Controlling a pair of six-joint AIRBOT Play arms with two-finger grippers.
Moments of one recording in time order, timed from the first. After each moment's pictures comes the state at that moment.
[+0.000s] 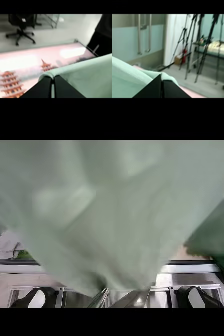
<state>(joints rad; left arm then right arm) 0.46 -0.93 1.92 0.52 -1.43 -1.32 -0.55 -0.83 1.63 -0.17 1.24 0.76</state>
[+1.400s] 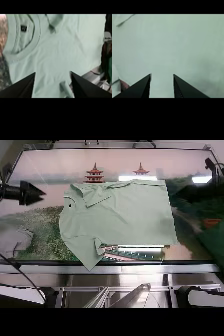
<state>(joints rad) 0.48 -1.69 1.47 0.70 -1.55 -1.11 -0.36 -1.46 1.23 -0.67 1.35 0.92</state>
